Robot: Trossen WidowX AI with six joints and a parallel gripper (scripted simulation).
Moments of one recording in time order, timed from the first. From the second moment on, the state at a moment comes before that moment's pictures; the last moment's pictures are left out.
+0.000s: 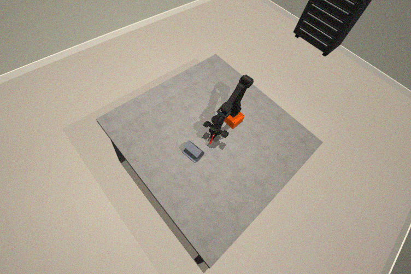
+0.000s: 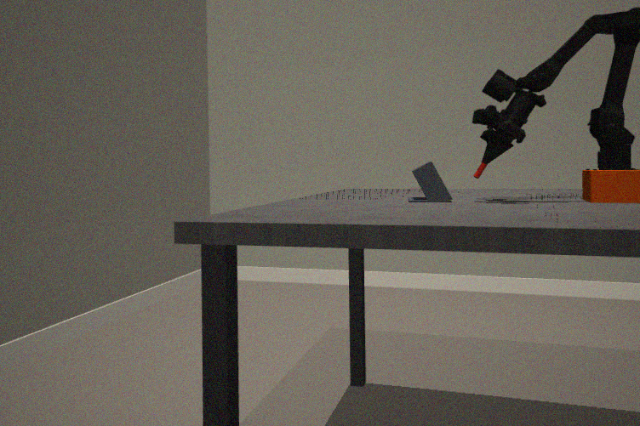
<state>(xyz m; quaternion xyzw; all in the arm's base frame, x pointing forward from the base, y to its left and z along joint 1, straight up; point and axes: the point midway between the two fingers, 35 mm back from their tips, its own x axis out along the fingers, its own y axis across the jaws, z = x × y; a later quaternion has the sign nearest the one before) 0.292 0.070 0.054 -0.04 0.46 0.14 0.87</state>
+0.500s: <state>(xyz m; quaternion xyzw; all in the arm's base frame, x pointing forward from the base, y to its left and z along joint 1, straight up) 0.292 0.059 0.054 -0.03 0.43 0.13 0.89</state>
